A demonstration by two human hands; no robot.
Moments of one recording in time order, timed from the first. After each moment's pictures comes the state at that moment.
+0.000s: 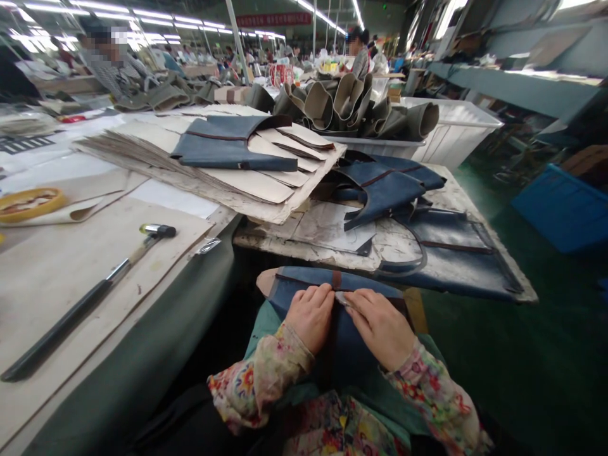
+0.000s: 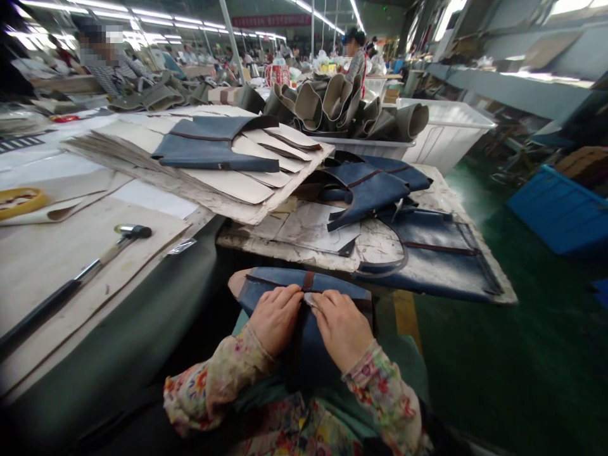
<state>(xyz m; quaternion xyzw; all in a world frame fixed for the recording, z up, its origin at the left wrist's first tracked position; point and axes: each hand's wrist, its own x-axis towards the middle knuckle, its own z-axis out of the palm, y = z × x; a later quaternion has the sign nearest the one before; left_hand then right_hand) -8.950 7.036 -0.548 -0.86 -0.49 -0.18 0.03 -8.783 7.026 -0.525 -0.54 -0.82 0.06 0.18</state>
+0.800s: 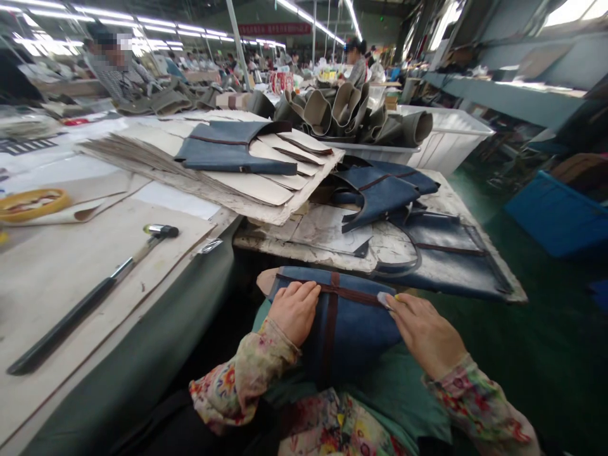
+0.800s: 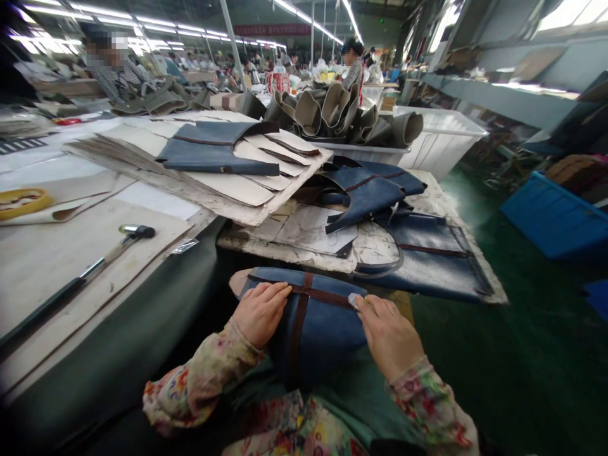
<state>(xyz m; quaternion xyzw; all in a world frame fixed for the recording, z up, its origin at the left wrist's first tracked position) -8.973 7.037 -0.534 -0.85 -0.51 -0.17 0.02 -8.706 7.011 -0.536 -0.56 -0.81 -0.10 0.13</state>
